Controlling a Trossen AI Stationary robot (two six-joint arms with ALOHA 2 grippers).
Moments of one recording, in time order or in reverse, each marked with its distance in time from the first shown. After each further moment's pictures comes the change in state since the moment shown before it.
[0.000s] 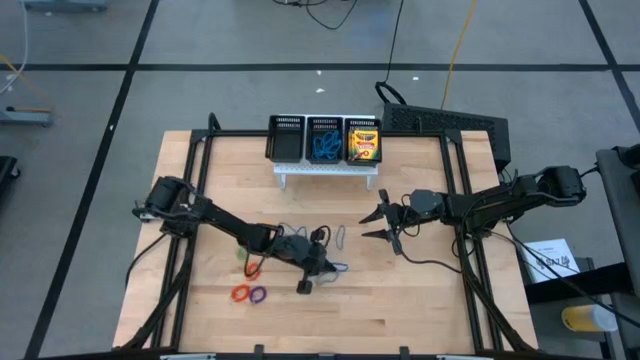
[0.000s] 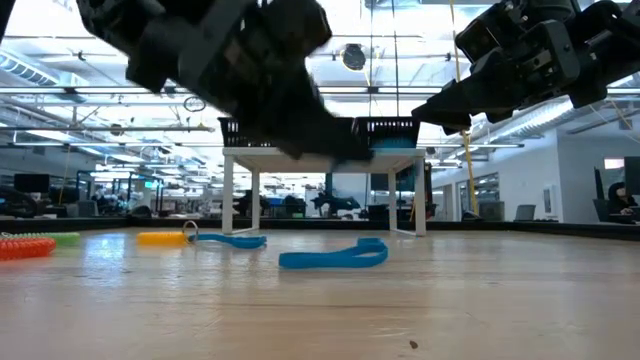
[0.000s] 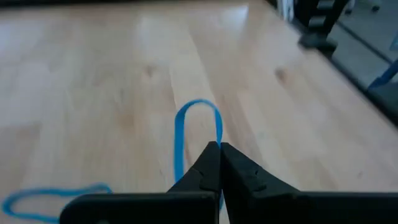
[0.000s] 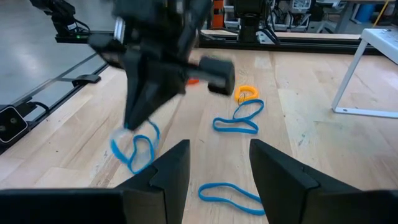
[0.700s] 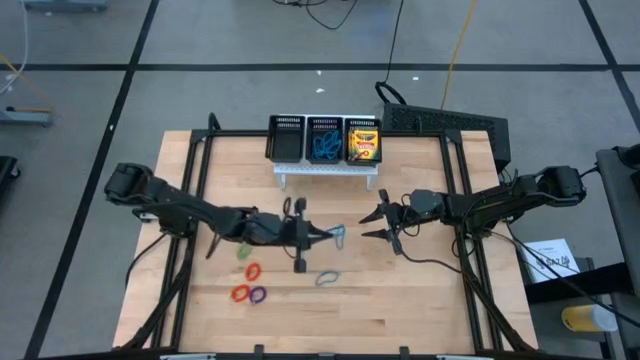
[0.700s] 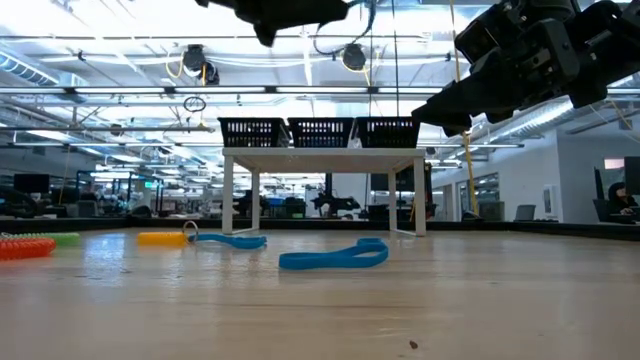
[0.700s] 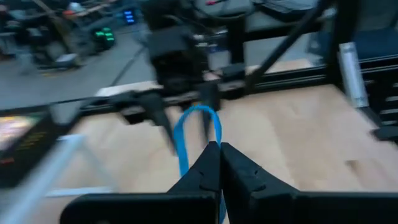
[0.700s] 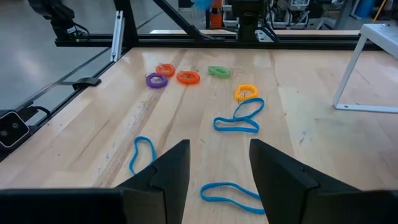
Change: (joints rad) left arm 0.006 -0.349 0.002 -0.105 -0.326 0.138; right arm 0.000 0.000 0.000 0.000 0.002 0.027
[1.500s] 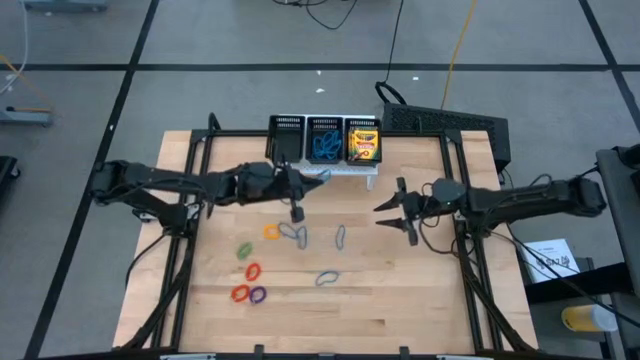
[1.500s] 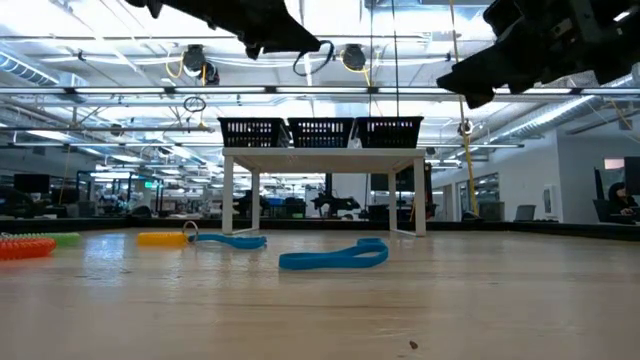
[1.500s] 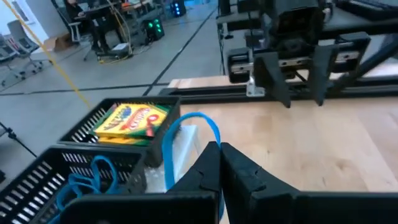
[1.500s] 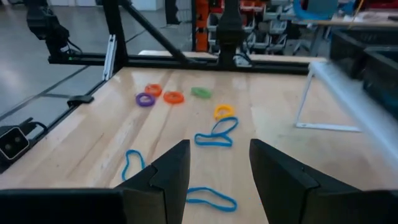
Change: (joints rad) left arm 0.318 -0.158 0.001 -0.147 0.107 0.061; right arm -0.066 -0.375 0.000 -0.312 -0.002 -0.043
